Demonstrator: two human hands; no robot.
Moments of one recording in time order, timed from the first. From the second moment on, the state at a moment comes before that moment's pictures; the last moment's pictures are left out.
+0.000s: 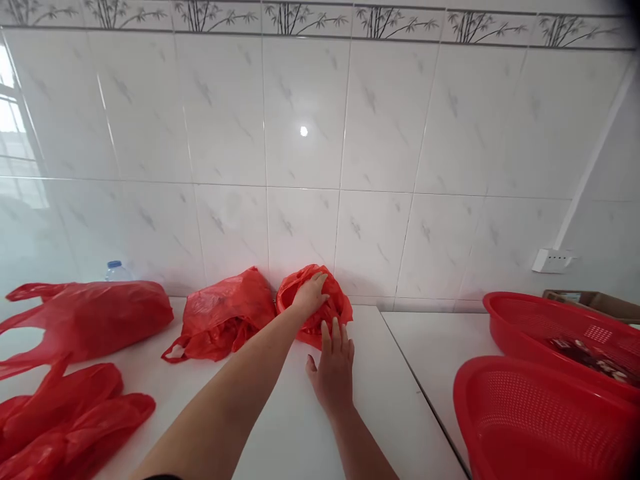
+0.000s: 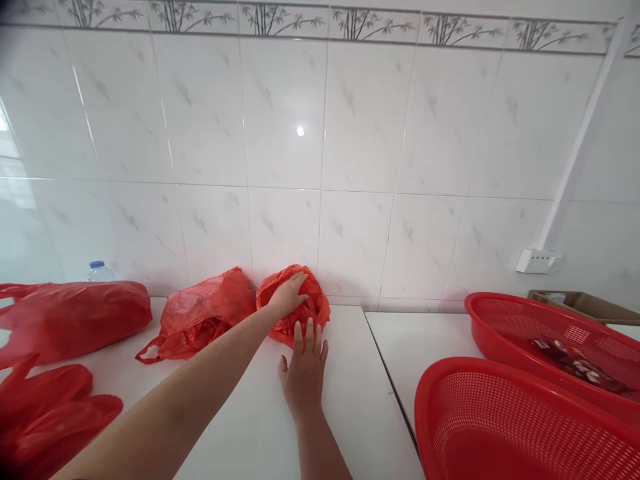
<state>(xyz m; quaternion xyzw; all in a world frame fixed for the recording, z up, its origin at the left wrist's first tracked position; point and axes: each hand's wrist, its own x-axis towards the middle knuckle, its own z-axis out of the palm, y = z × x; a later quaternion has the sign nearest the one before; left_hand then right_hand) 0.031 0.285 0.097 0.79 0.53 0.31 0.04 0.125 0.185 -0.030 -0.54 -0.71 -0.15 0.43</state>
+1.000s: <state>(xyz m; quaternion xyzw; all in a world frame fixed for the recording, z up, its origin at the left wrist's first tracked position) 0.025 0.222 0.106 0.85 0.42 0.22 0.22 0.147 0.206 -0.021 -0.56 -0.59 -0.07 0.58</state>
